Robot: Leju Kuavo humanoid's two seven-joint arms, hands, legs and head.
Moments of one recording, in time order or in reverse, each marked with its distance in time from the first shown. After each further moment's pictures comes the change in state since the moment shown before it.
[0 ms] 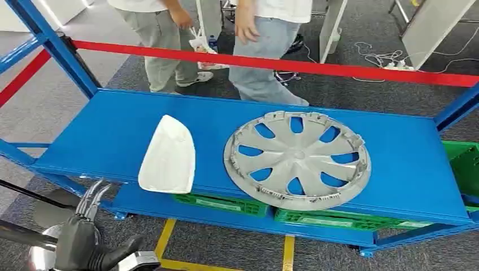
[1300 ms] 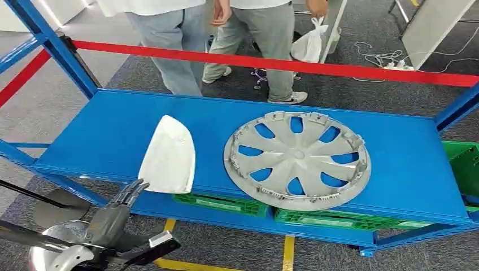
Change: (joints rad) left arm -0.111 -0.111 0.125 0.185 -0.082 -0.413 0.041; right arm -0.003 -0.008 0.030 0.000 -0.004 0.026 -0.018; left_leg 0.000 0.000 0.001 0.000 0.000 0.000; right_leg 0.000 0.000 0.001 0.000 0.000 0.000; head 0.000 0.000
